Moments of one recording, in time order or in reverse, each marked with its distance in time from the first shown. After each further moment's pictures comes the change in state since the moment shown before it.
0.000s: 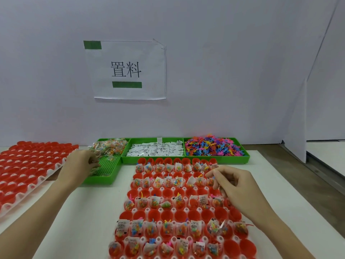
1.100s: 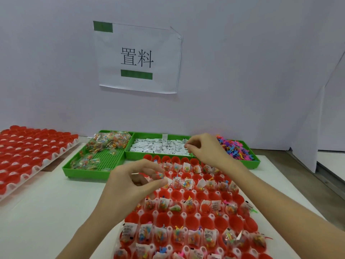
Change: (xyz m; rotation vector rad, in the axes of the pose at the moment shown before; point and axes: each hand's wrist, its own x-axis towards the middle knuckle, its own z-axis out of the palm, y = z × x) left_hand -0.100 0.135 -0.033 -1.050 -0.187 0.019; right_hand 0.138 -0.015 0.068 -0.524 -0.216 -0.067
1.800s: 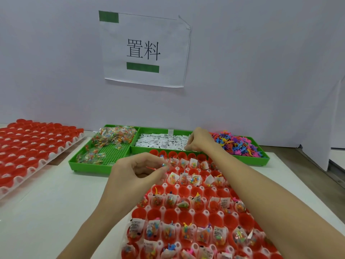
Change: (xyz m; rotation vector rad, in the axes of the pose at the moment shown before) left_hand 0.002 -0.004 -0.002 -0.056 0.052 -0.019; right_hand 0.079 0.016 0.048 -0.278 -0.153 0.262
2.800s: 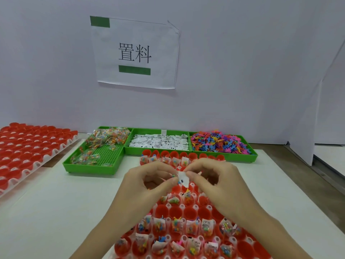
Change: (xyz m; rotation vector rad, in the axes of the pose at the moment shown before) left_hand -0.019 0.011 0.029 0.006 -0.126 0.044; right_hand -0.221 0.019 -0.021 0.561 0.271 -0.450
